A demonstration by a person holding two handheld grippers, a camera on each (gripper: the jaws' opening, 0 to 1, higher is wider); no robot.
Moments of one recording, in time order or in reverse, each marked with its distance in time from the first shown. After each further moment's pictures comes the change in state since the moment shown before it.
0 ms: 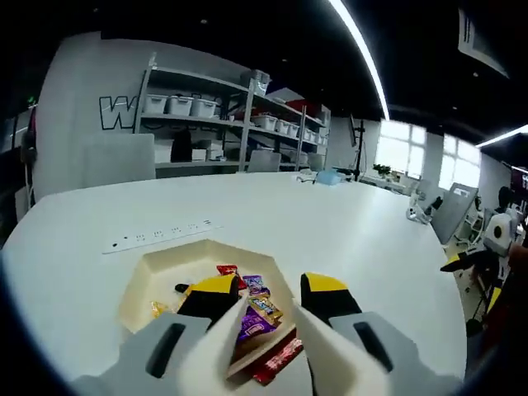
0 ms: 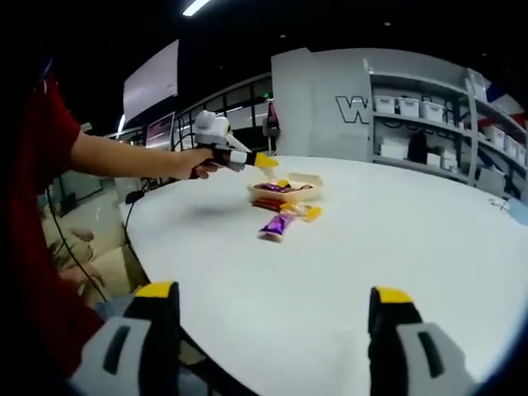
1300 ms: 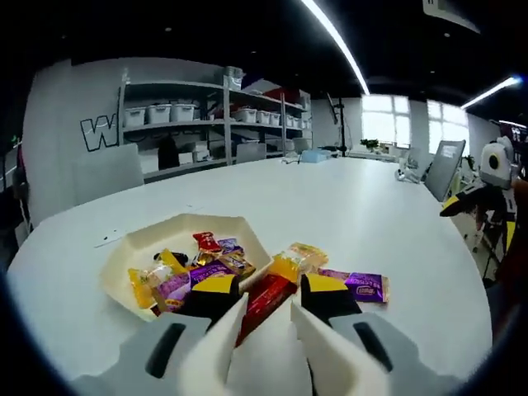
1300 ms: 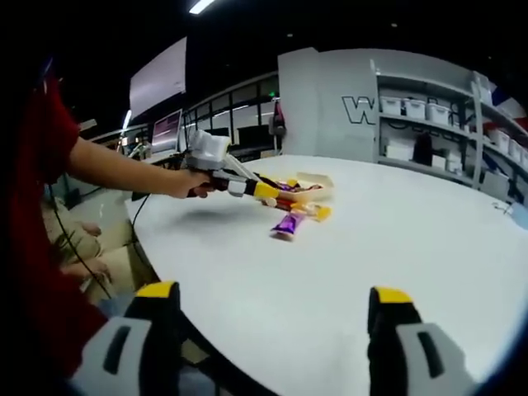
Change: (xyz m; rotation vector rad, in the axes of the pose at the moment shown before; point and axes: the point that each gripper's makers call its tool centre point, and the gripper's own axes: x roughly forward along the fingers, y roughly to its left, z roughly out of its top) left arm -0.004 -0.022 -0.057 0.149 0.042 -0.021; right arm -0.002 0.013 0.000 -0.015 0.007 0.021
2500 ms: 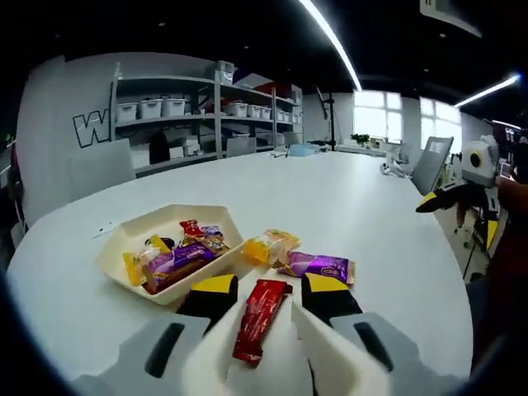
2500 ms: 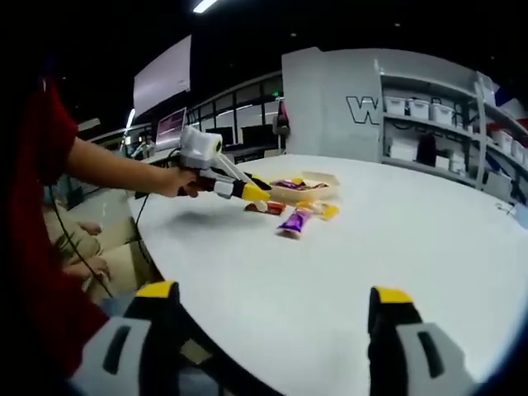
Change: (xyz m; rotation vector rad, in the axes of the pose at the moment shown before) left arm -0.024 -0.027 -0.007 0.022 0.021 -0.046; right arm 0.002 0.005 -0.005 0.001 -0.001 0.012
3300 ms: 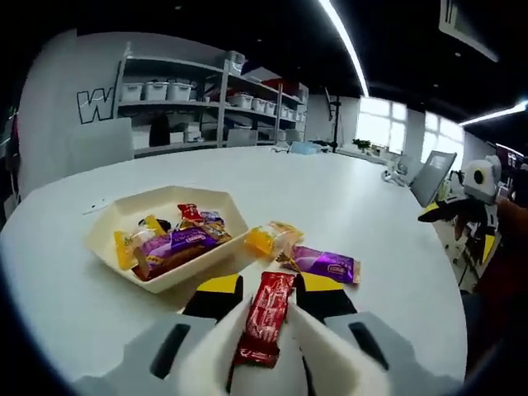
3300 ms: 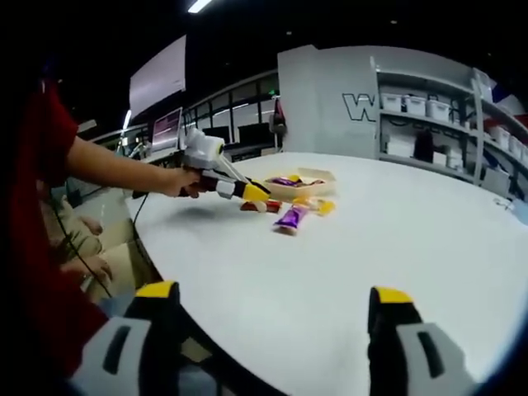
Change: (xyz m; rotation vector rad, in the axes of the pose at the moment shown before) left arm 0.003 0.002 -0.012 -0.116 0.029 -0.031; right arm 0.000 -0.002 -0.004 0.008 0.012 -0.006
